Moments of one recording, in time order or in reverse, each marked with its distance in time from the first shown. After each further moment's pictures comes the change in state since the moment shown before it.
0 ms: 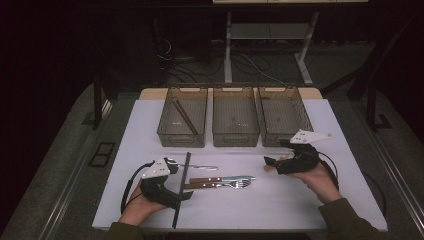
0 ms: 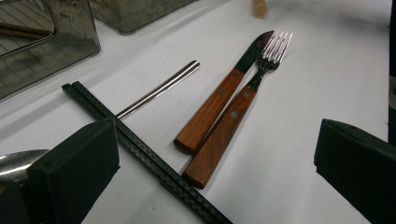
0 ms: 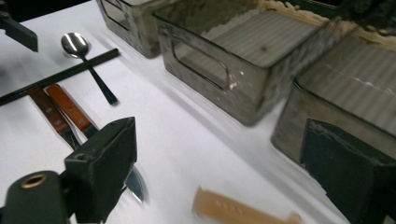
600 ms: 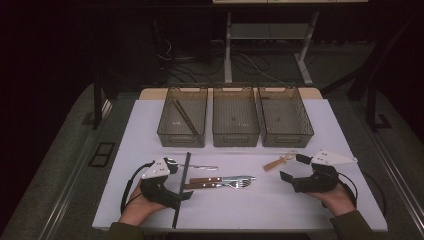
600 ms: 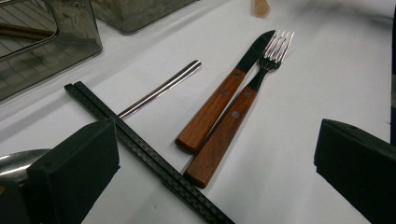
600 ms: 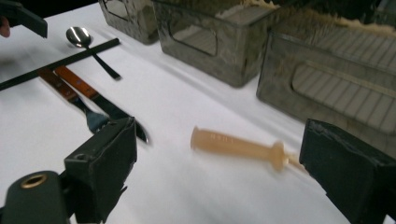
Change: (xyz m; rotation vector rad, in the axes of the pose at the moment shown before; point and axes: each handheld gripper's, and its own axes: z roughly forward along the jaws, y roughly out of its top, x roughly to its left) left arm 0.000 0.000 0.000 0.008 0.008 0.007; right arm 0.004 -0.052 -0.039 -0.061 -0.034 0.030
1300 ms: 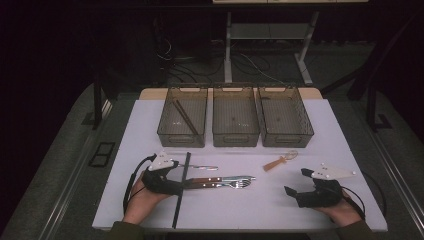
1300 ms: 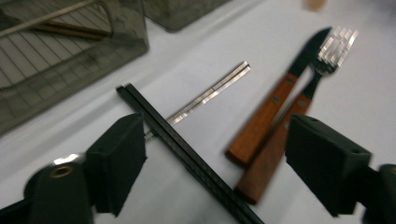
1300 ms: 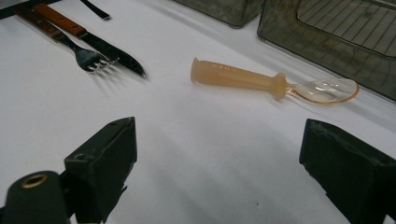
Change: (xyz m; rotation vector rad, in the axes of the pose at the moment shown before) left arm 0.014 0.017 0.010 0.059 0.153 -0.014; right arm 0.010 -0.029 -0.010 0.113 -0.056 -0.029
